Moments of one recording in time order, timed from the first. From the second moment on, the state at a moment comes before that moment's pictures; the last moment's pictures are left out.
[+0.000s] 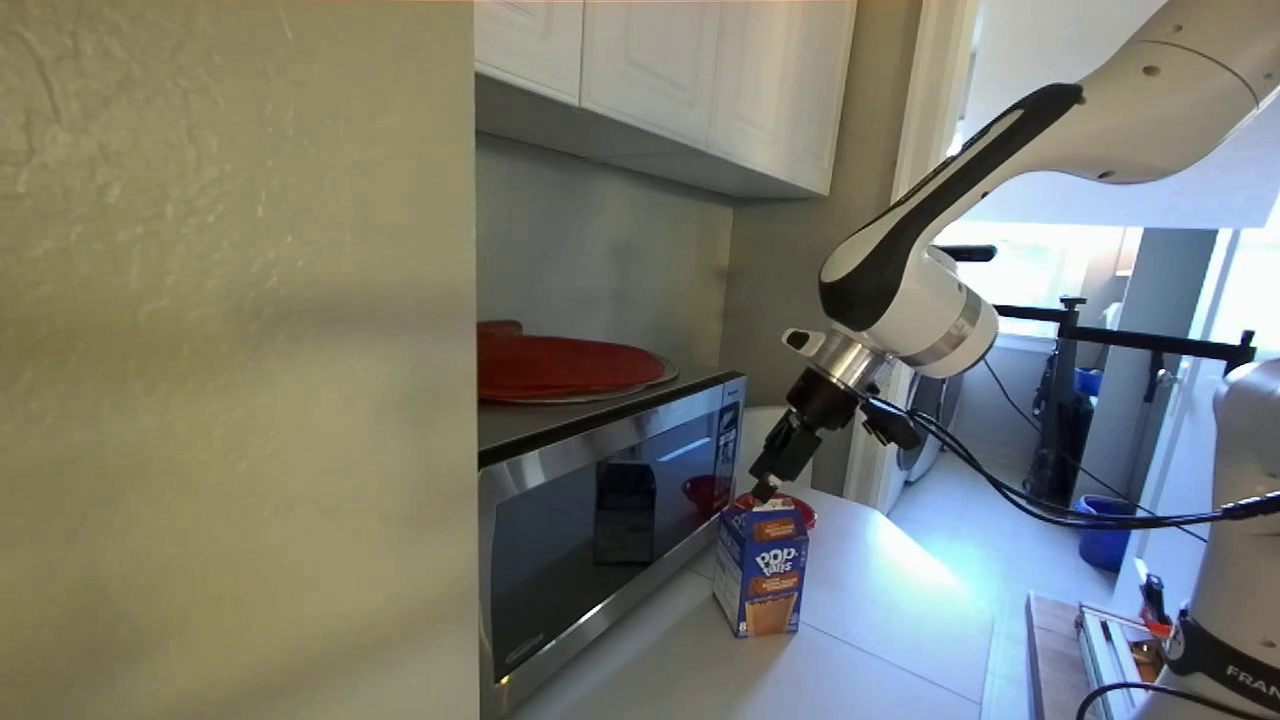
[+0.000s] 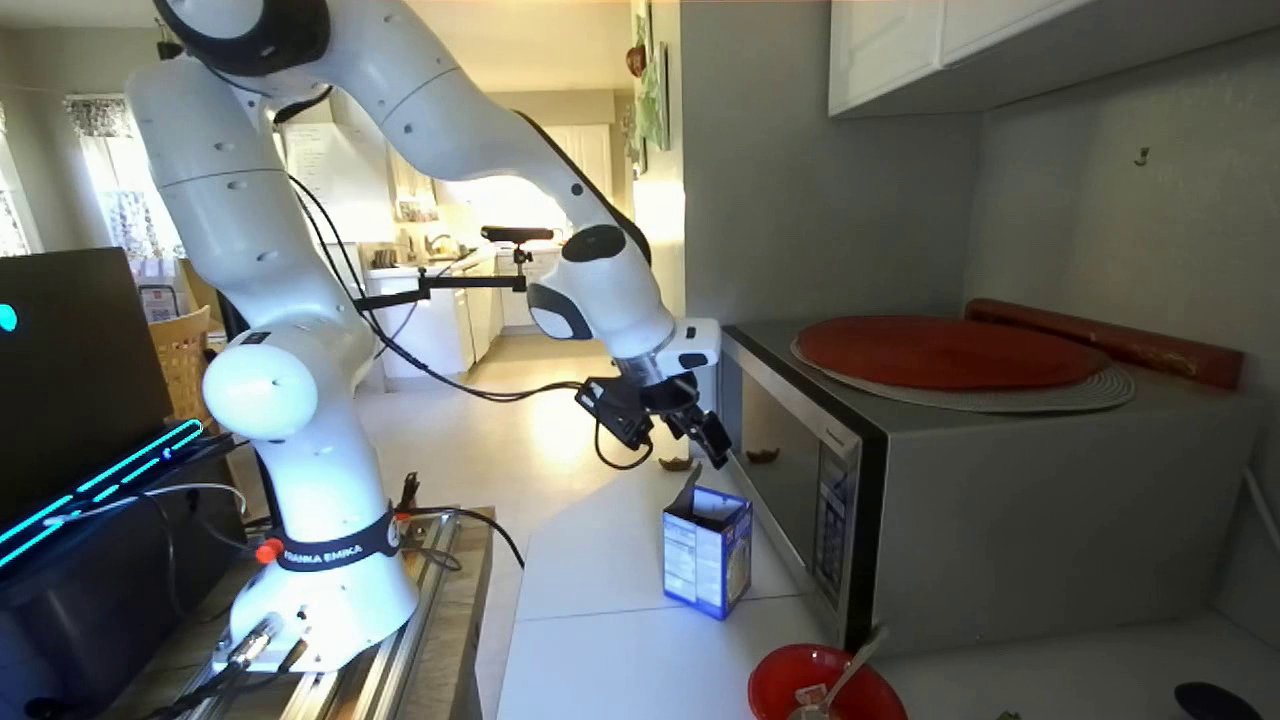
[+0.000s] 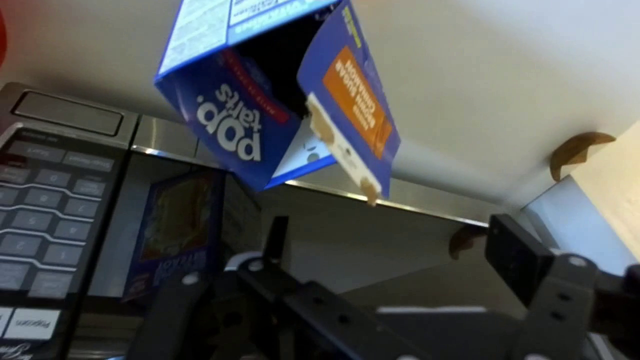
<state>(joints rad) 0.05 -0.20 0.07 -2.74 1.07 2.88 -1.24</state>
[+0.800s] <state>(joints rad) -0.36 -0.34 0.13 -2.47 0.18 2.19 -0.48</state>
